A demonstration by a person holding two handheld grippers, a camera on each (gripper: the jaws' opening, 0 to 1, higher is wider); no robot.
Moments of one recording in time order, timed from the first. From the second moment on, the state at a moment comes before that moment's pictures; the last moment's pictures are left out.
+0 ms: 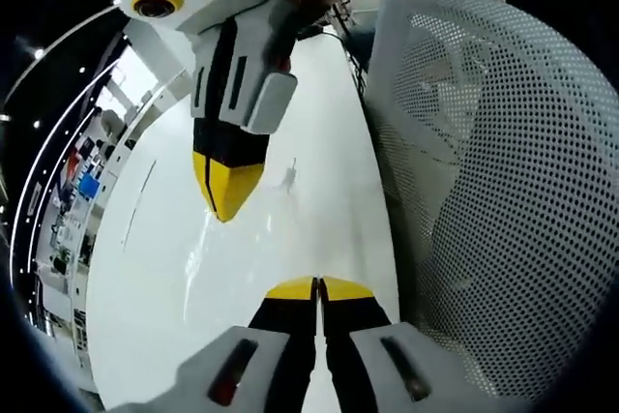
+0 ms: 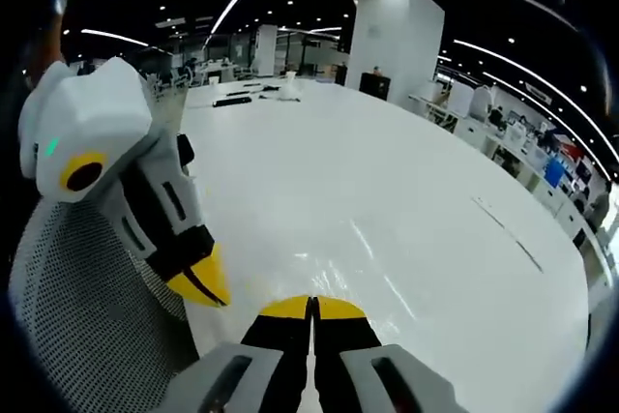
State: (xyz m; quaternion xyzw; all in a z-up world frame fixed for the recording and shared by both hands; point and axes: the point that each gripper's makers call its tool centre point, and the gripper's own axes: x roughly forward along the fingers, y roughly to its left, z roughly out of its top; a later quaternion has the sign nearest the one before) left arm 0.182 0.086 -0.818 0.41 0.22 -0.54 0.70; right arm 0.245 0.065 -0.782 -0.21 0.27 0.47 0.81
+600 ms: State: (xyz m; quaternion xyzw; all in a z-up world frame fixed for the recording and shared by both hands) left arm 0.187 0.079 -0.811 0.34 0.24 -0.51 0.75; right arm 0.265 0.053 -0.765 -0.17 0.25 0.41 0.86
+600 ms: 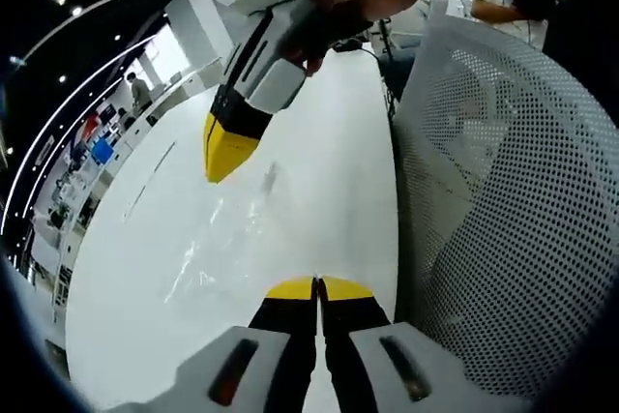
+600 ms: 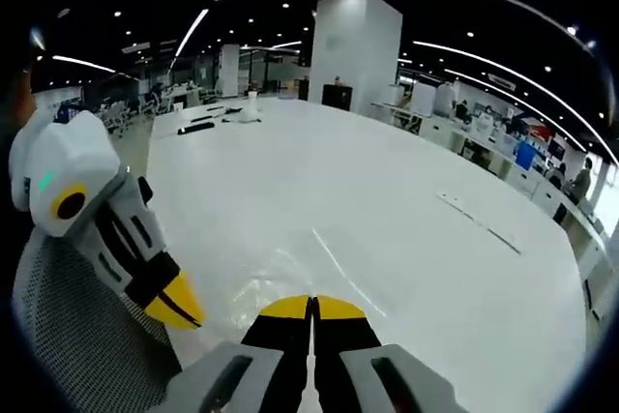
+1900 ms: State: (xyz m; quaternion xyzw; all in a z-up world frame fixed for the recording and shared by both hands) left arm 0.225 0.136 -0.780 0.15 0.26 -0.43 0.85; right arm 0.280 0.025 -0.804 -0.38 0.24 0.42 0.79
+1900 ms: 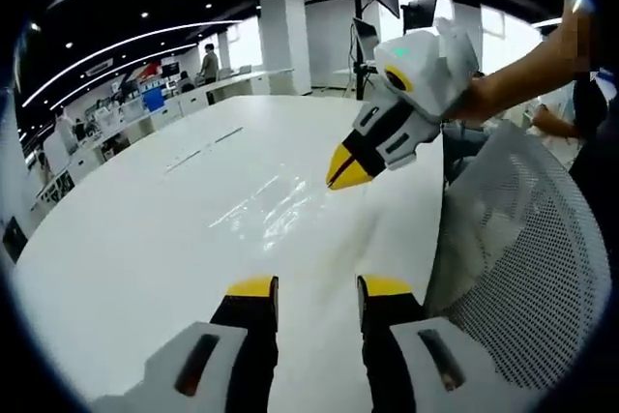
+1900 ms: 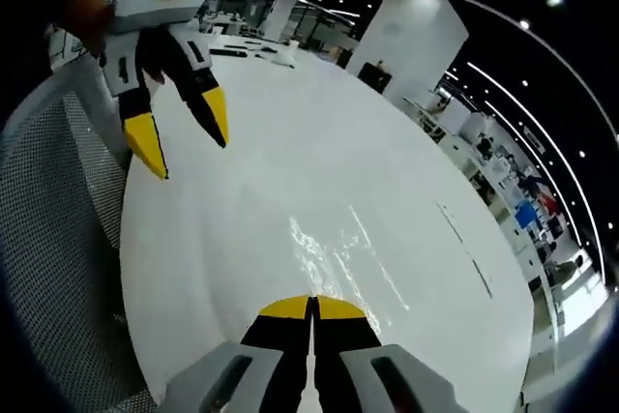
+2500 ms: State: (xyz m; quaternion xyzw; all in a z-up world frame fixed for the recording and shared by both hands) left arm 0.224 0.188 -0.792 0.13 0.29 -0.36 0.88; right arm 0.310 0.016 -0.822 -0.42 0.25 0.44 0.75
